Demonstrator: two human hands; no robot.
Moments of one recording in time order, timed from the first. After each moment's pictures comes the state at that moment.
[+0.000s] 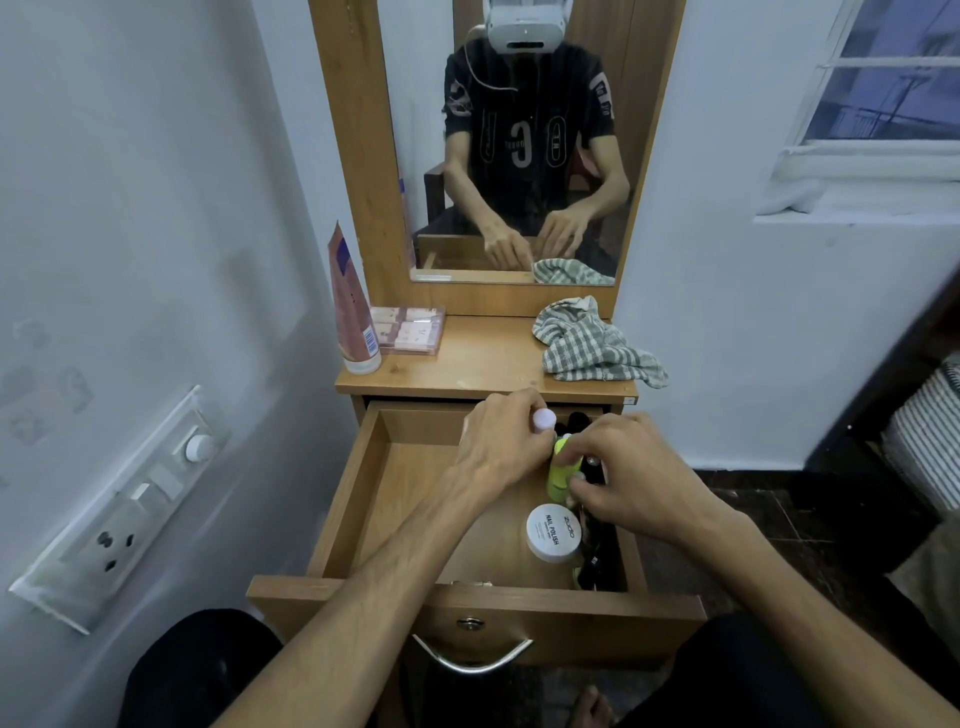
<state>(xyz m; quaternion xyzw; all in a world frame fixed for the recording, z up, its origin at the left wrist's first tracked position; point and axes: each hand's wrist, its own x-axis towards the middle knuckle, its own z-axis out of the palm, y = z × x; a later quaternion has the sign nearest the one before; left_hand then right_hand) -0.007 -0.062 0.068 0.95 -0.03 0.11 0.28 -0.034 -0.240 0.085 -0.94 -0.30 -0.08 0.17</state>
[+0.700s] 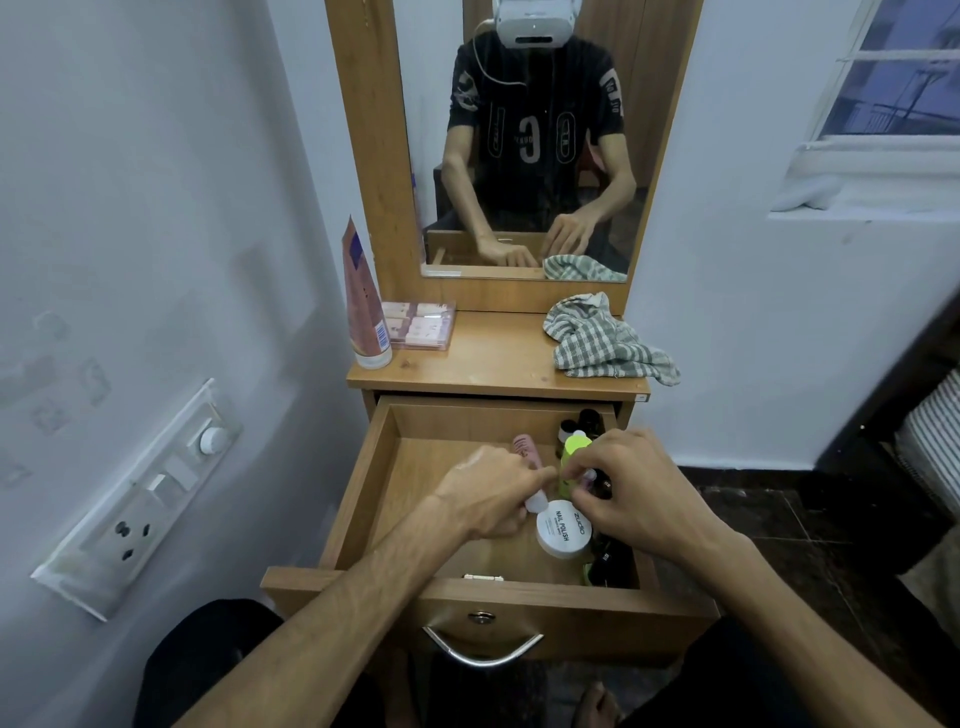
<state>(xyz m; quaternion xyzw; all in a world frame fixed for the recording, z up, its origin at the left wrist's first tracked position) -0.034 -0.030 0.035 0.95 -0.31 0.04 -0.05 -0.045 -0.235 0.068 -0.94 -0.28 -0.07 0.19</state>
